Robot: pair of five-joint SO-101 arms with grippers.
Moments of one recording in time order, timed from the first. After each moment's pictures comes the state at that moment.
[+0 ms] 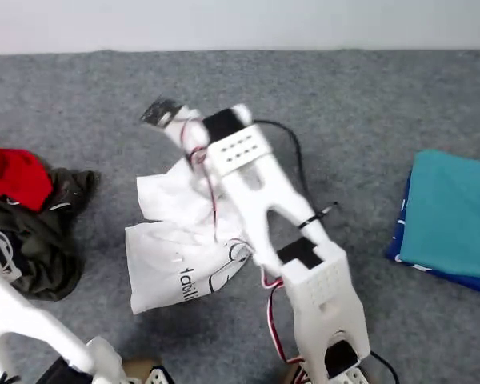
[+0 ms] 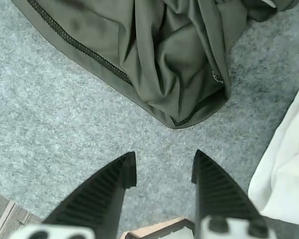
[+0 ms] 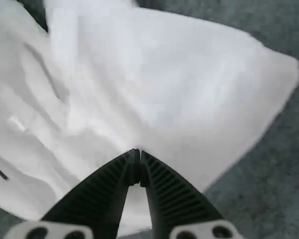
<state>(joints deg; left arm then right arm) -55.6 -24.9 21.9 96.6 -9.0 -33.1 35.4 -44.9 97.5 26.2</state>
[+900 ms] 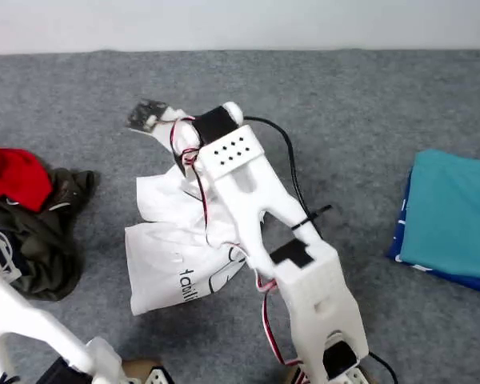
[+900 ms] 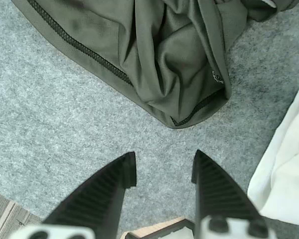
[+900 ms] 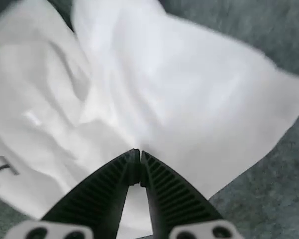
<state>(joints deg) -55.6 -24.9 21.9 96.6 -9.1 -34.3 40.5 -49.8 100.1 28.3</state>
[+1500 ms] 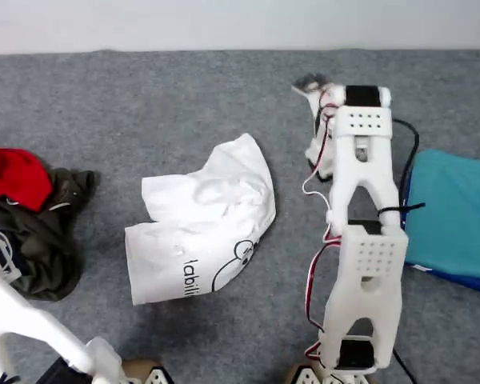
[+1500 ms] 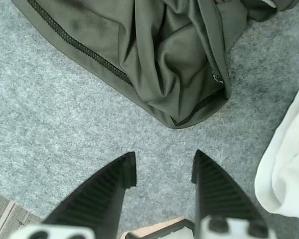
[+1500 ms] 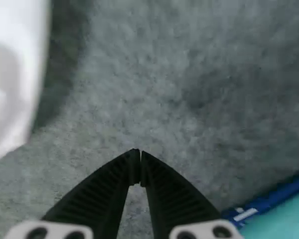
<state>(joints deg) -55.6 -24.9 21.9 96.6 -9.1 -3.3 40.9 -49.8 100.5 30.9</state>
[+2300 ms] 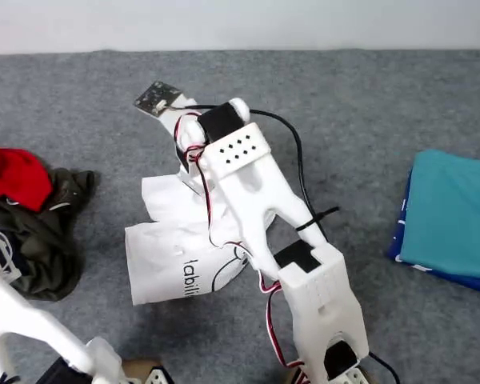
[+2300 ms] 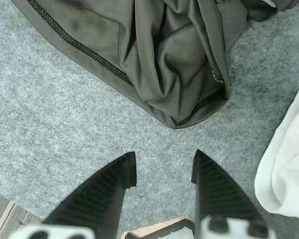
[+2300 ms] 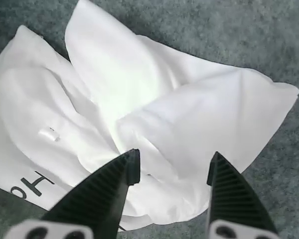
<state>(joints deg) -55.6 -24.9 21.9 96.6 -9.1 -35.8 35.4 -49.8 99.6 18.5</state>
